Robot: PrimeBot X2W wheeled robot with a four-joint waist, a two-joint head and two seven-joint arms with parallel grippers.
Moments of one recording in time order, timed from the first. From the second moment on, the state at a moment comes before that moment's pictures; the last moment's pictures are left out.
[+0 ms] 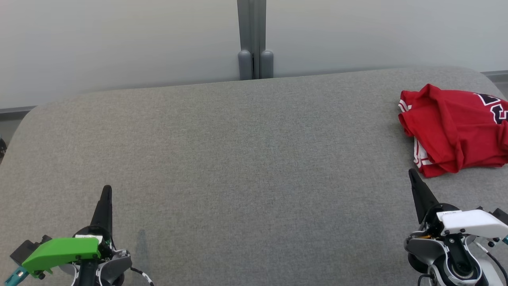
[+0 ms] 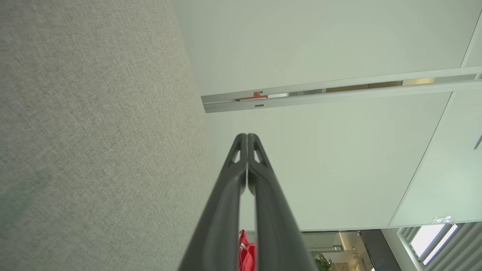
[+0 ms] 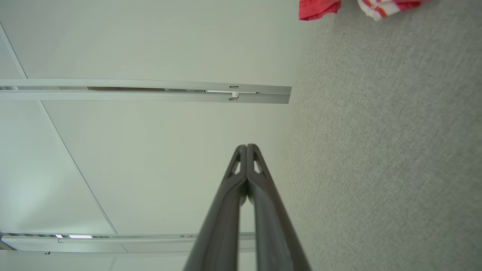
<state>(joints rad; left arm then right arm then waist) -0.09 0.06 0.10 0.24 -1.54 -0.12 0.10 -0.09 -0.08 -0.07 0.22 1.57 0.13 0.08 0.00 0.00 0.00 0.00</state>
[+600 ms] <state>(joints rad) -0.10 0.05 0.11 0.25 -1.61 -0.13 0.11 -0.10 -0.07 -0.08 0.24 1.64 0.13 0.09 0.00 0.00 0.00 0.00</state>
